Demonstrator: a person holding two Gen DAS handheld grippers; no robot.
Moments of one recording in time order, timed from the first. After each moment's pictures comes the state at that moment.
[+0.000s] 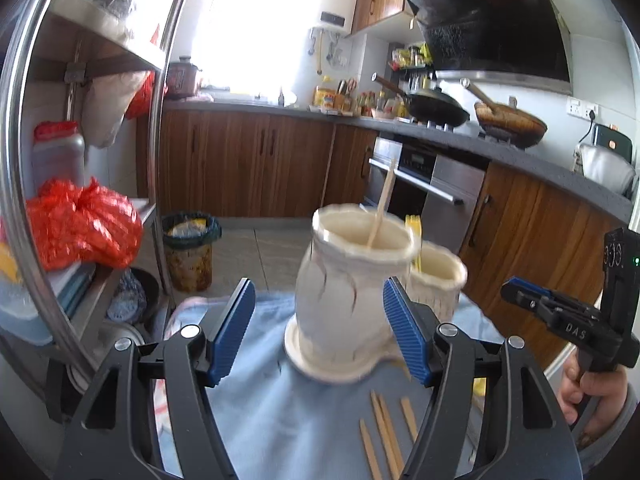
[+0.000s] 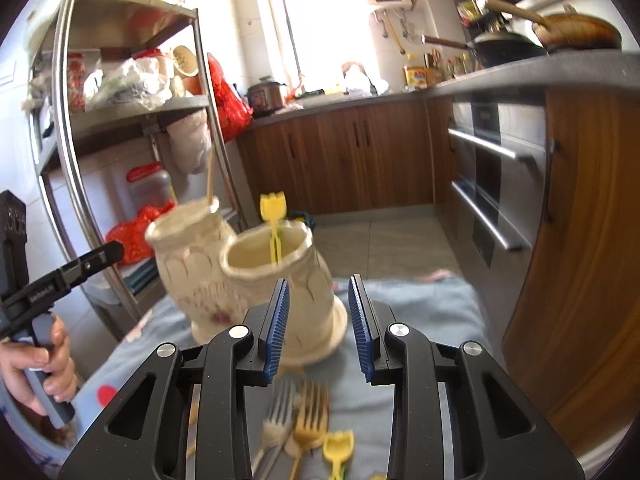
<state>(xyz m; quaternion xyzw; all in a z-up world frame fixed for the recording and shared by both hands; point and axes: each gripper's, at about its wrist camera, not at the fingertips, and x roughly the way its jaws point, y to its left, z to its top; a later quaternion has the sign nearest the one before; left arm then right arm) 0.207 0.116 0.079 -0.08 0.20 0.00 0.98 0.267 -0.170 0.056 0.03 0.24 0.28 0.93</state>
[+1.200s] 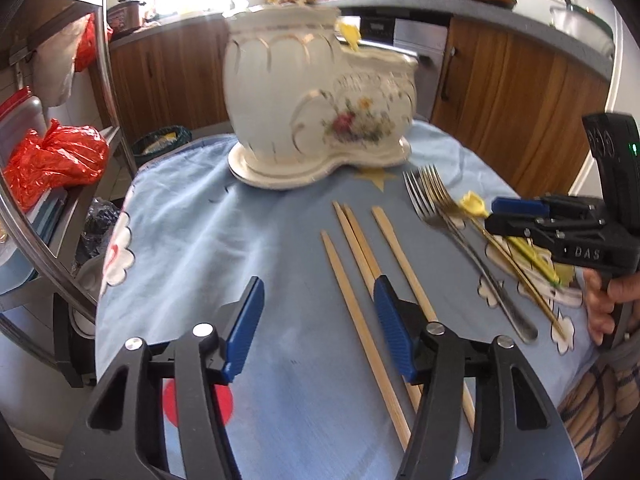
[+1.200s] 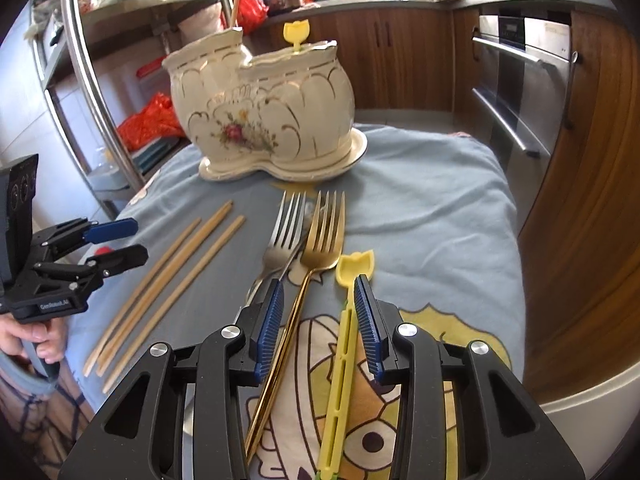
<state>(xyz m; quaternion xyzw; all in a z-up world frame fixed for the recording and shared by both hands) 0.178 0.062 -0.007 0.00 0.39 -0.05 0.92 0.229 -0.167 -0.013 -0.04 0.40 0.31 0.86</state>
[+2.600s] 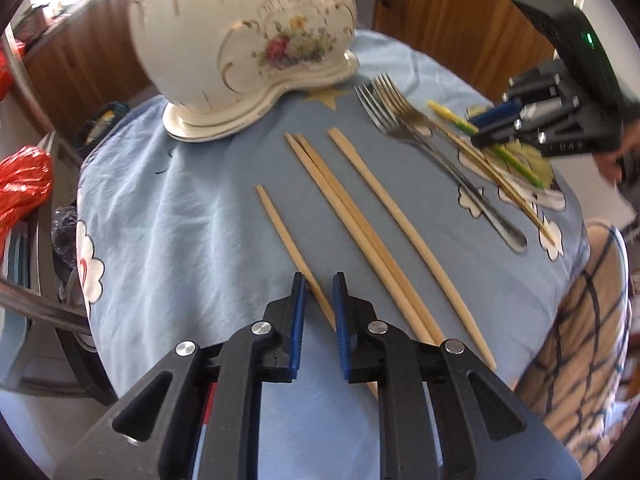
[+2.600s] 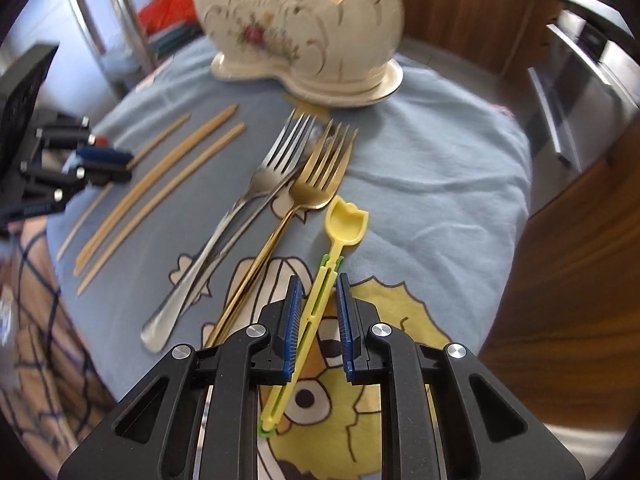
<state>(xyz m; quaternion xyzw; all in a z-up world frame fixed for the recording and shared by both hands) 0.198 0.062 -0.008 0.10 0.53 -0.16 0.83 0.262 -0.147 -0.009 -0.23 0.53 0.36 0.73</state>
